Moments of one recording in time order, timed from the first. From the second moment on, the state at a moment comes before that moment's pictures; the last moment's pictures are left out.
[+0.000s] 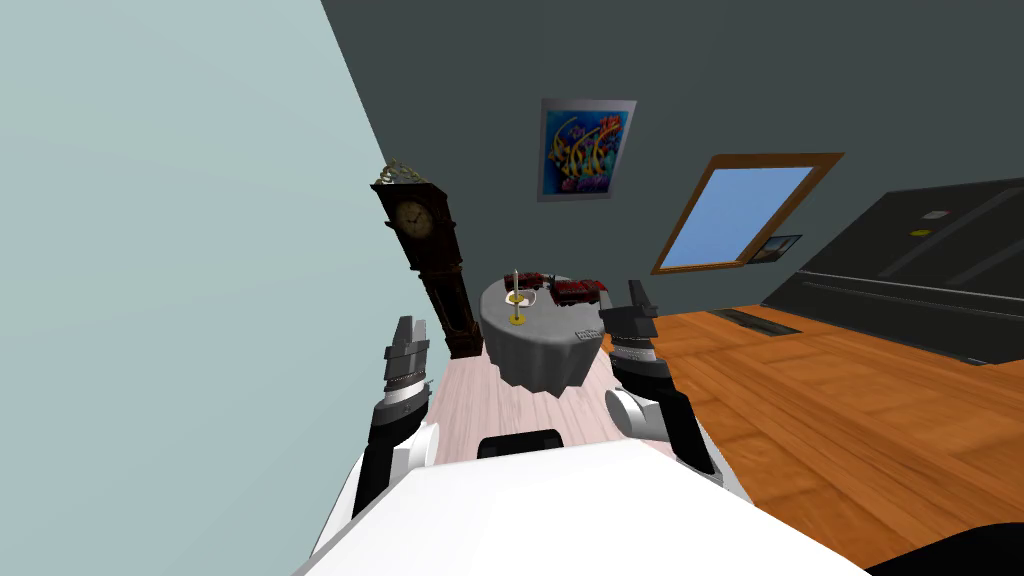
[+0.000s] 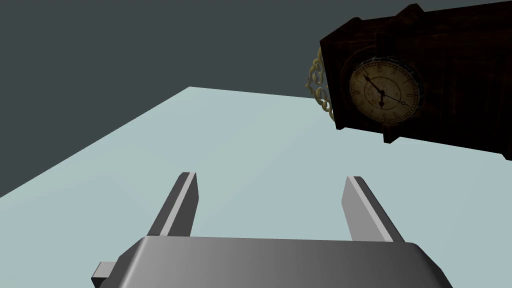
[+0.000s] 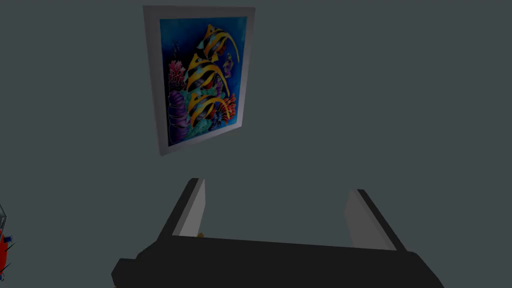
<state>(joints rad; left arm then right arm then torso) 0.53 -0.05 -0.02 -2.25 -0.12 -0.60 -0.13 0.46 -0.01 -0.04 -2.38 -0.06 -0.43 -0.06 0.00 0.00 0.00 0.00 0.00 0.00</state>
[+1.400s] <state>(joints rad) 0.53 -0.05 -0.02 -2.25 -0.12 -0.60 -0.13 0.51 -0.38 0.20 -2.20 0.05 -0.63 0.00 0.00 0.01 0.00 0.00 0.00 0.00</state>
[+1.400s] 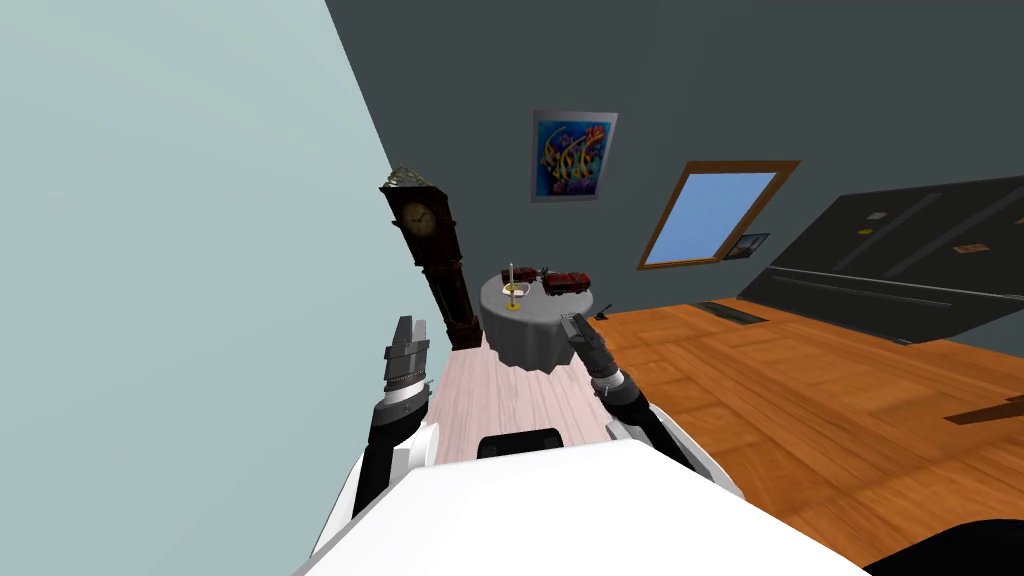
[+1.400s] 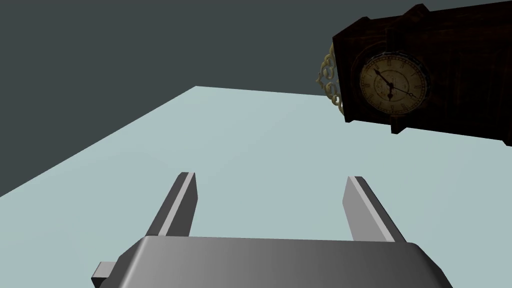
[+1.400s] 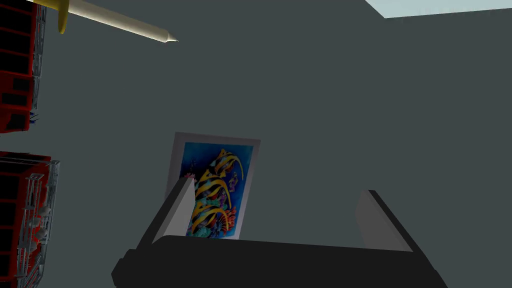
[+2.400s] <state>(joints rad) 0.53 -0.05 -0.02 -2.25 -0.12 -0.60 -0.13 0.50 -0.64 0.34 -1.99 0.14 -0.78 0.07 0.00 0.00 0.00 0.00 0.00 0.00</state>
